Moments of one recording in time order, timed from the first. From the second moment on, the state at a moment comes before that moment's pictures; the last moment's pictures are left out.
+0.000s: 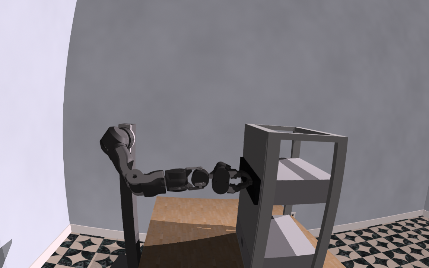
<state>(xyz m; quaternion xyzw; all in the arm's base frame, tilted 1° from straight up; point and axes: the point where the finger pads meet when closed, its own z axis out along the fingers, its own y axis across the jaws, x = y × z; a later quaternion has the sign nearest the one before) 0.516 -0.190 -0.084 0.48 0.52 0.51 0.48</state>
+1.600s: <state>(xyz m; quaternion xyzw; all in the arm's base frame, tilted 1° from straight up) 0.521 -0.190 -0.083 0.49 0.52 0.51 0.48</state>
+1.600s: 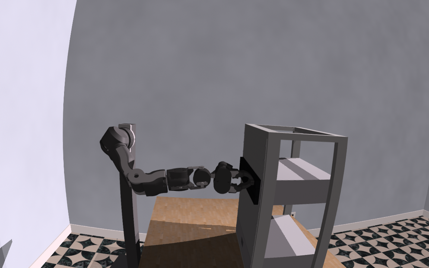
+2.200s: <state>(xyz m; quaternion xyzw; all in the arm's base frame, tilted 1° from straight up) 0.523 -0.190 -0.083 0.49 0.52 0.51 0.48</state>
